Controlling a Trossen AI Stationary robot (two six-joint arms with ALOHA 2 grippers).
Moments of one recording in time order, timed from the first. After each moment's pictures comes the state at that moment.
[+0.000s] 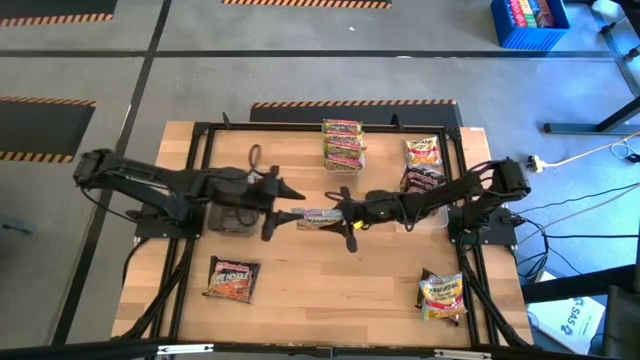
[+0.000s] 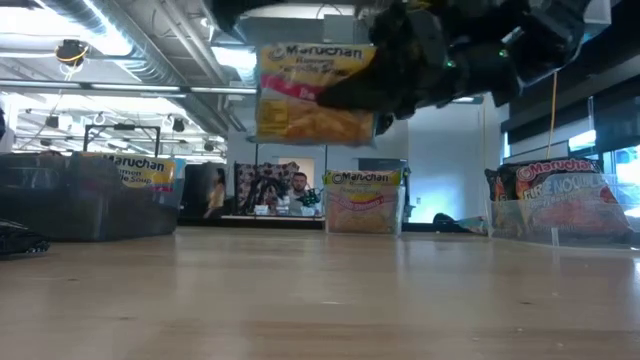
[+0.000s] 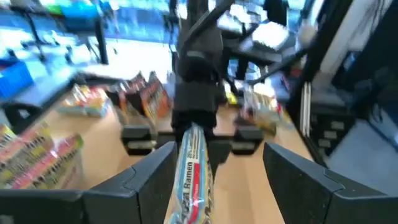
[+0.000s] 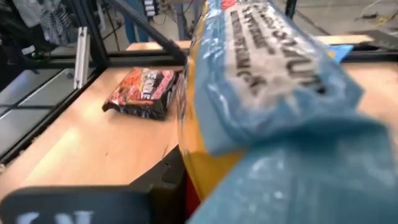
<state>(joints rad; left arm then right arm) -0.12 1.11 0.86 0.03 -0.11 -0.17 0.07 1.68 0.71 0.74 -0.07 0.05</state>
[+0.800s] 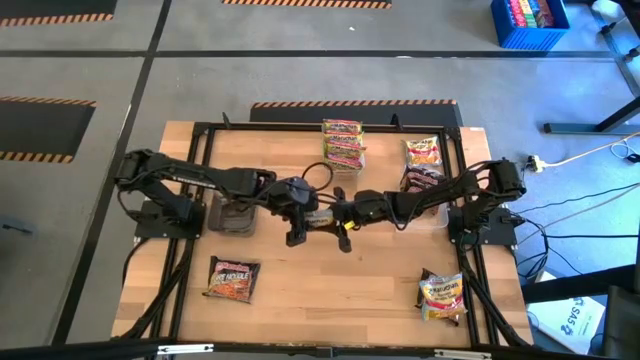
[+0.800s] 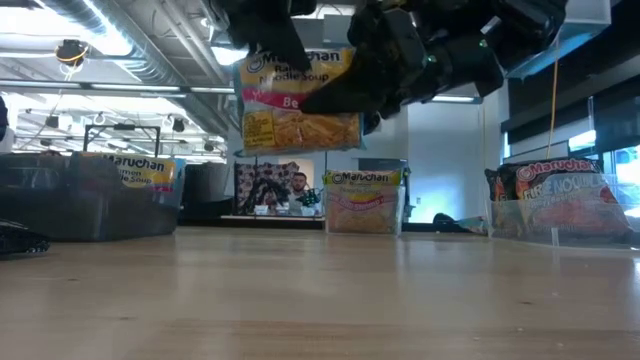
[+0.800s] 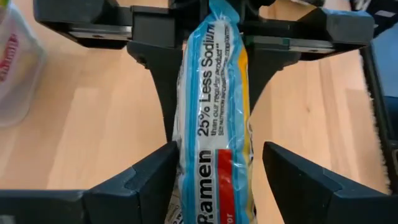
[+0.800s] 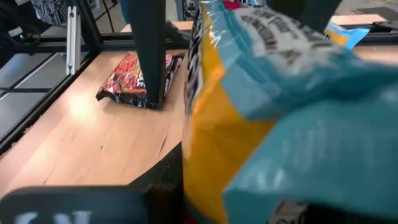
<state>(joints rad) -0.06 1.54 1.22 -0.50 0.05 -0.23 0.07 1.72 0.83 0.57 -0.06 0.05</state>
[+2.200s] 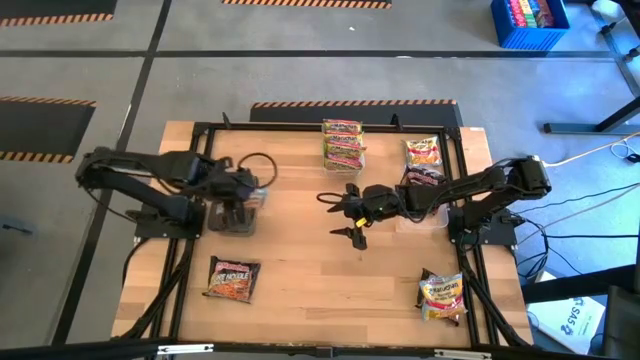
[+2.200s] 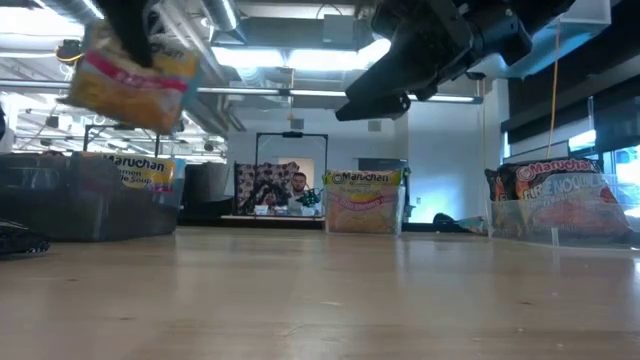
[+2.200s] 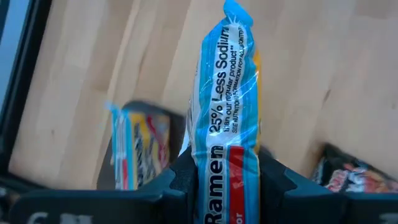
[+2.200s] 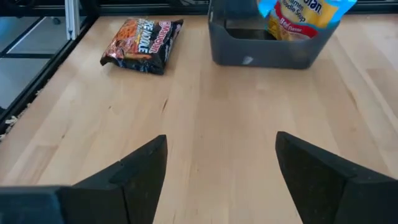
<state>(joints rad) -0.11 1.17 1.23 -1.31 -0.25 -0.39 0.07 1.52 0.82 0.22 -0.07 0.02</state>
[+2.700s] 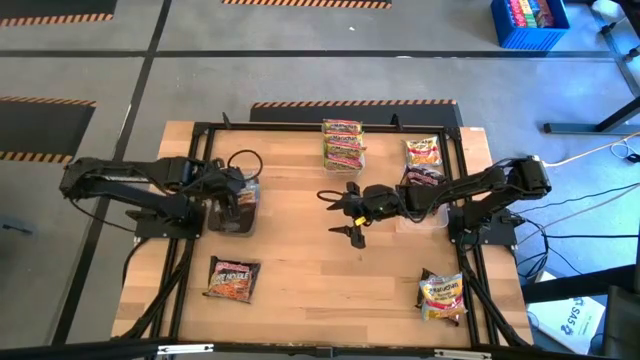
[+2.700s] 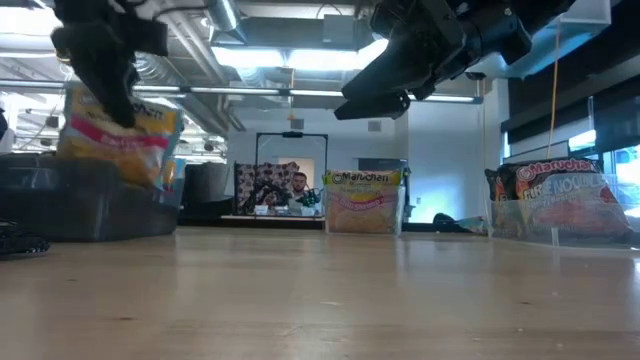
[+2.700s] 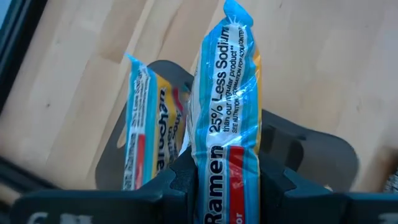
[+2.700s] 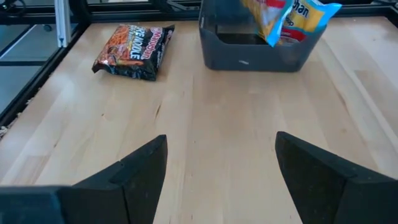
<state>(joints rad) 0.04 0.91 0.83 -1.09 -0.25 -0.31 0.07 1.52 0.82 0.23 -0.04 0.04</state>
